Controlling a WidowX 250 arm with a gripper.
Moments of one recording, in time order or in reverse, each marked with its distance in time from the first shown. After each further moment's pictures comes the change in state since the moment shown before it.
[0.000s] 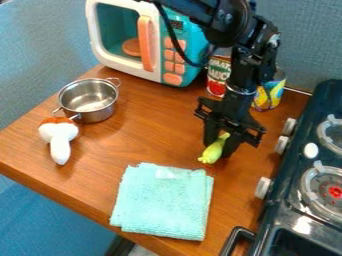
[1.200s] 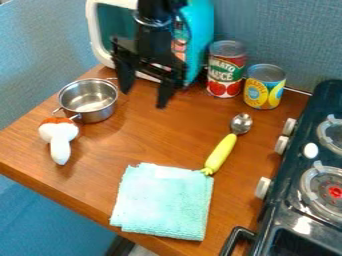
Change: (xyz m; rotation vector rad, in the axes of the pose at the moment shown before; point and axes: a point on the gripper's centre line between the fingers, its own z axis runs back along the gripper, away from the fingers) arm -0.061 0.106 0.072 0.049 -0.104 0.167
